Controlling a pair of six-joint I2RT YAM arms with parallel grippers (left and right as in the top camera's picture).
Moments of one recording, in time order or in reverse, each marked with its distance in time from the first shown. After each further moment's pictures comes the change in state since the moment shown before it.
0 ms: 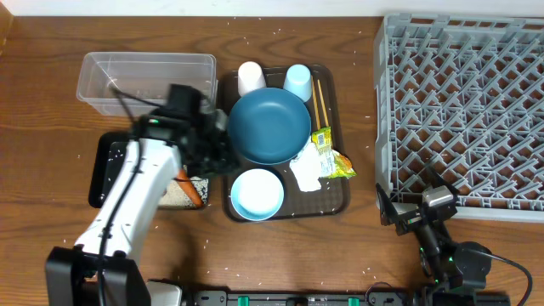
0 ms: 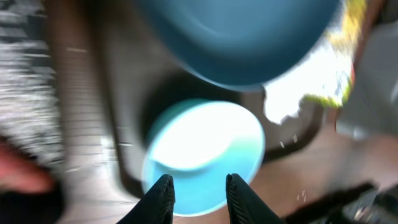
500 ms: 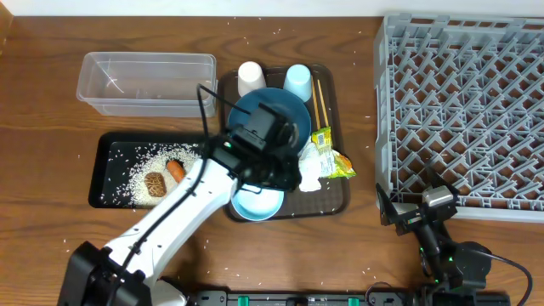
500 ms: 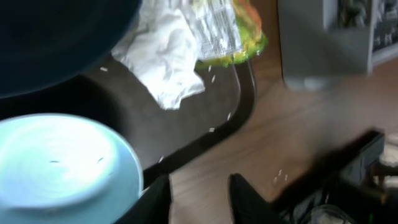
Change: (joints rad) left arm -0.418 0.000 0.000 0.206 -0.071 -0.173; right arm 0.000 0.000 0.000 0.000 0.000 0.000
